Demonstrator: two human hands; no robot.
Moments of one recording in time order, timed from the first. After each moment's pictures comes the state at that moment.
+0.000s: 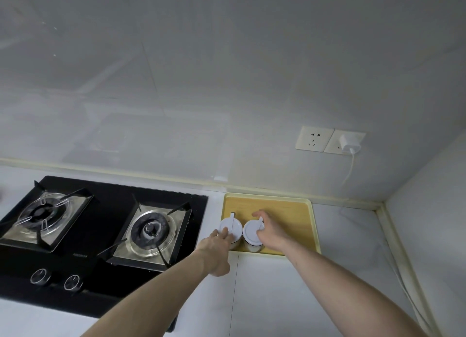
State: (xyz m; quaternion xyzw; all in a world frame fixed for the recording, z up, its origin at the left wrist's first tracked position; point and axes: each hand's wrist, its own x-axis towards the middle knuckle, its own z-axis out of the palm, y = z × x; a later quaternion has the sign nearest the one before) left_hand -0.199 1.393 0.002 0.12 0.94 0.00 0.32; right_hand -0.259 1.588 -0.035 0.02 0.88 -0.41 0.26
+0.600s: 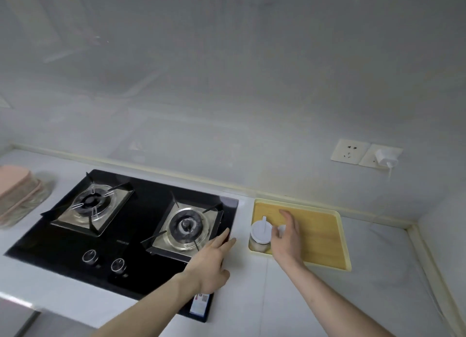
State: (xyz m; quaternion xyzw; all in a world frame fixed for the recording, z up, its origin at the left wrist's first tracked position) left_hand -0.113 1.283 0.029 0.07 0.96 0.22 0.18; right_hand -0.192 1.501 -0.004 0.08 0.87 -0.48 -0.03
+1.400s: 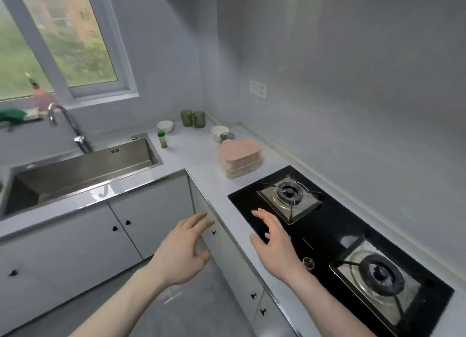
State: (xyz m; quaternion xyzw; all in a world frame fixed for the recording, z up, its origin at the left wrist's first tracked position) left_hand 0.247 0.872 0.127 -0.31 0.93 0.21 -0.06; right_hand 0.042 1.016 0.101 -0.43 0.75 -0.45 0.24
